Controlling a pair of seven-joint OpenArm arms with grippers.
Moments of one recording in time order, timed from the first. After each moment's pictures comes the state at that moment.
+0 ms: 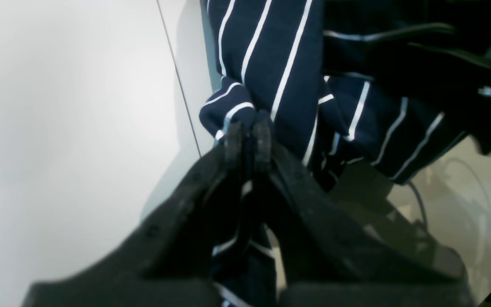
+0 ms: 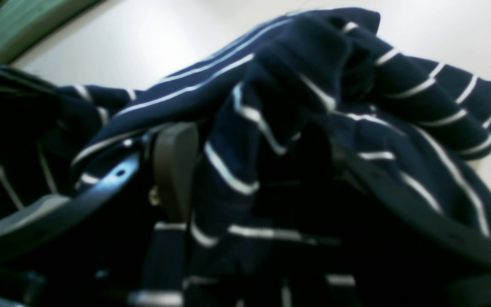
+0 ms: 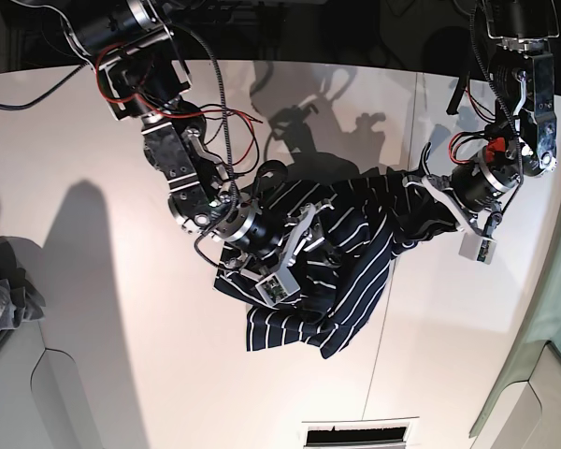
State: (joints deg) left arm 5.4 -14.8 -13.1 84.7 -28.2 -31.8 32.2; right arm 16.6 -3.7 -21.6 54.9 6.5 24.1 -6.9
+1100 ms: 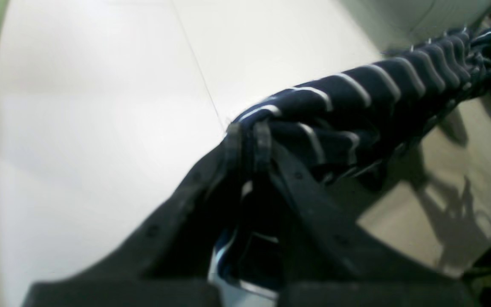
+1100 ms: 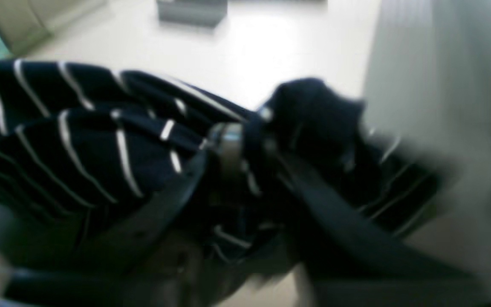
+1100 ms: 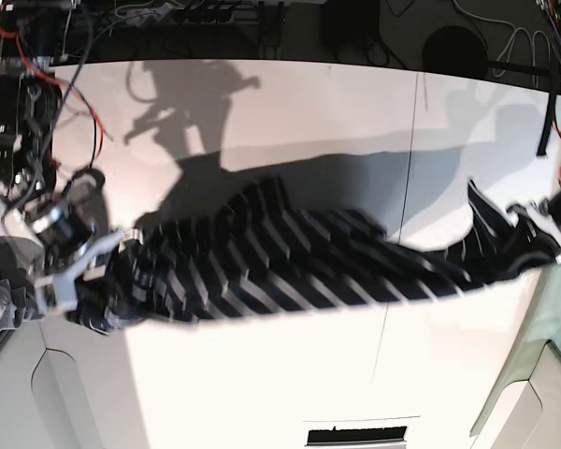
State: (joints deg) left arm 7.1 -25.5 -28.0 93.0 -50.9 -38.2 46.3; right arm 0.8 14.0 7.4 87.4 21.1 29.6 -23.0
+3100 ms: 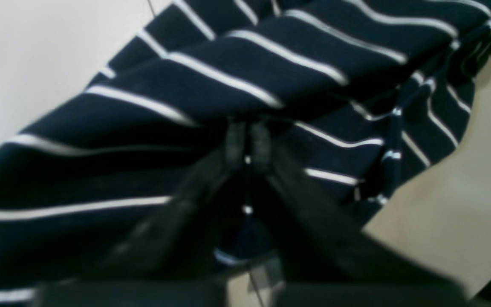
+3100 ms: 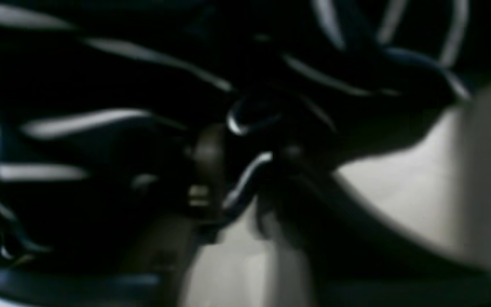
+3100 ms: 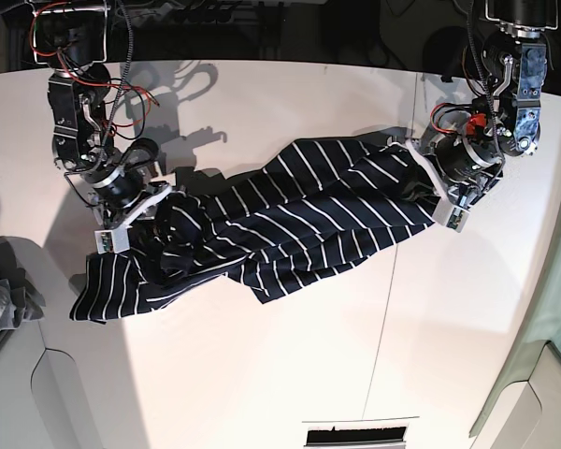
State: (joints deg) left arm 8.4 -17.5 -5.2 81.8 -21.8 -28.9 29.5; right arm 6.0 8.3 2.6 56.6 14.2 25.5 -12.1
